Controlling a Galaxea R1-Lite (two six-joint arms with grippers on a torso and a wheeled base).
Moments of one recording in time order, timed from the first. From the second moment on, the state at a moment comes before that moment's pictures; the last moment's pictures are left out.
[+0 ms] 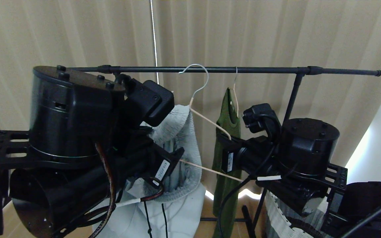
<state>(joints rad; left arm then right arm) -0.90 1.51 -0.99 -0.10 0.48 0.18 0.79 1.79 -0.74 -0.89 -0.35 0.16</state>
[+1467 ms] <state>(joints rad) -0.77 1.45 -0.81 -0.45 0.15 0.57 0.52 1.52 -0.45 -1.00 0.04 -0.04</state>
